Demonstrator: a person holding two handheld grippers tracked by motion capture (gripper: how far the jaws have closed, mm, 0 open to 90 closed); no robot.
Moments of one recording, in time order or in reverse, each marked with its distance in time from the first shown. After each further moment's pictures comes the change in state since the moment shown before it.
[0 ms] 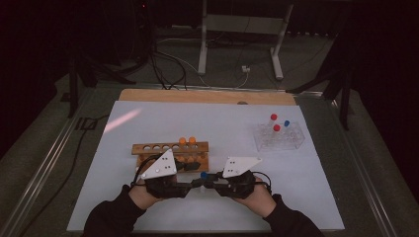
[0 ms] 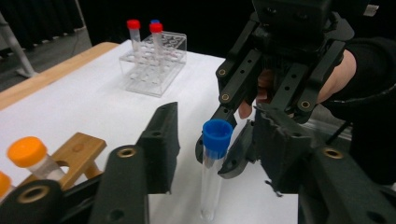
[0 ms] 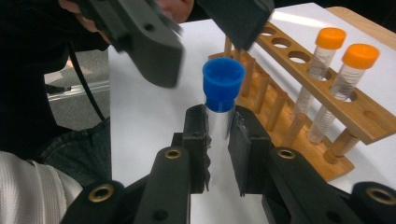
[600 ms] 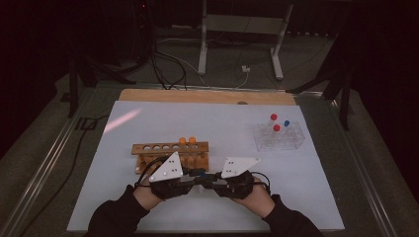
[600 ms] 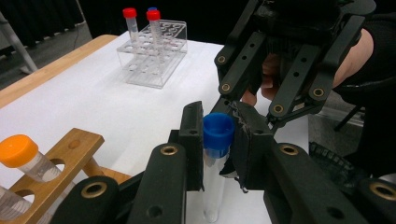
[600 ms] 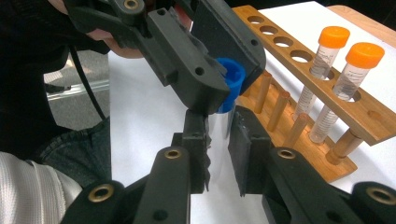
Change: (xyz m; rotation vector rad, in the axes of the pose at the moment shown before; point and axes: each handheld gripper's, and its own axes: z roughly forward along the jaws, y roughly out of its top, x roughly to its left) left arm -0.001 -0.002 0.009 0.037 0.020 0.029; right arm 0.000 0.000 0.002 -0.001 -0.002 0.003
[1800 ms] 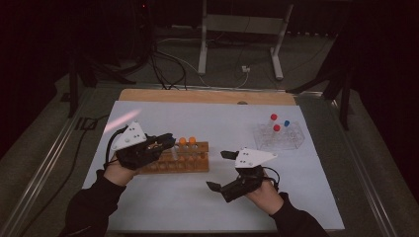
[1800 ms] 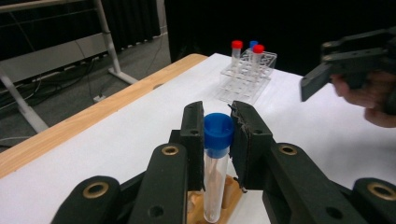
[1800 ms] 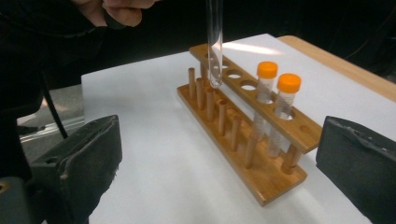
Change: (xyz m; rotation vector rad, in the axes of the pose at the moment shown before) left arm 0.068 0.012 -0.062 -0.070 0.277 -0.103; right arm -0.011 0.004 -0.024 -0.128 -0.112 0.066
